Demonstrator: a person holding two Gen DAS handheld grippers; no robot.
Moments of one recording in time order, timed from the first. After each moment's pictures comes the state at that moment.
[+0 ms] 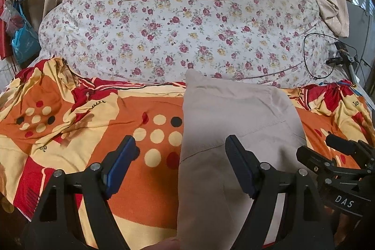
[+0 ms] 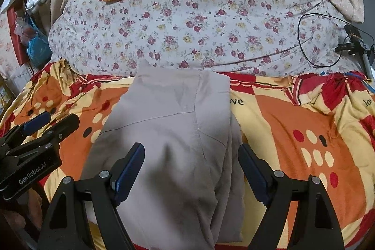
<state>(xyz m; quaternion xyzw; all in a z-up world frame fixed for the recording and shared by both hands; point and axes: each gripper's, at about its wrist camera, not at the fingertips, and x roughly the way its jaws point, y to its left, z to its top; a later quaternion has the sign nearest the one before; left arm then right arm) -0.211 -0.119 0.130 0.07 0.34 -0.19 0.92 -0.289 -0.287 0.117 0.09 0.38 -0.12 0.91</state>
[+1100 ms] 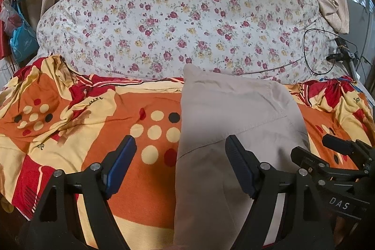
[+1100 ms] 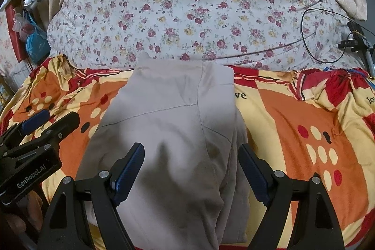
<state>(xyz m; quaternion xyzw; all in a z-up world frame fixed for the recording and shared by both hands) -0.209 -0.121 0.123 0.08 0.35 -0.19 0.92 -0.283 -0.287 0.107 0.10 0.39 -0.12 0.91</state>
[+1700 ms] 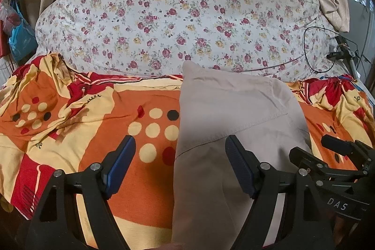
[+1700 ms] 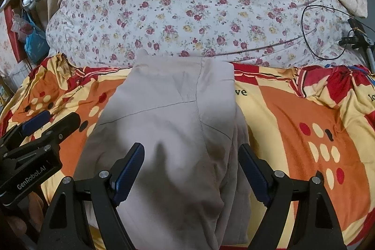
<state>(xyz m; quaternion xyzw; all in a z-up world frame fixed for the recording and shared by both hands) -0.207 -0.123 0.120 0.08 0.35 -0.20 0.91 -0.280 -0.289 0.102 0.10 0.40 -0.12 0.90</state>
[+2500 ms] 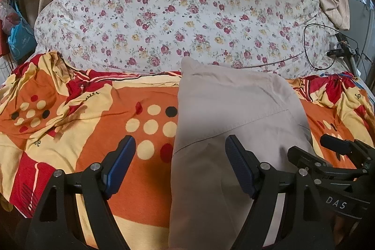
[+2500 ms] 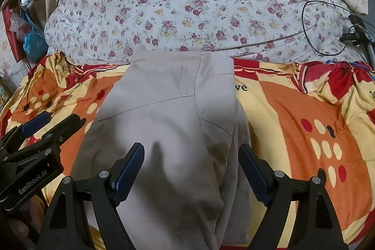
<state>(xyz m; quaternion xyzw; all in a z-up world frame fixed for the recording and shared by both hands) -0.209 -0.127 0.113 0.08 0.35 -0.20 0.91 -0.278 -0.290 0.095 0.10 0.41 -0.12 0.90</state>
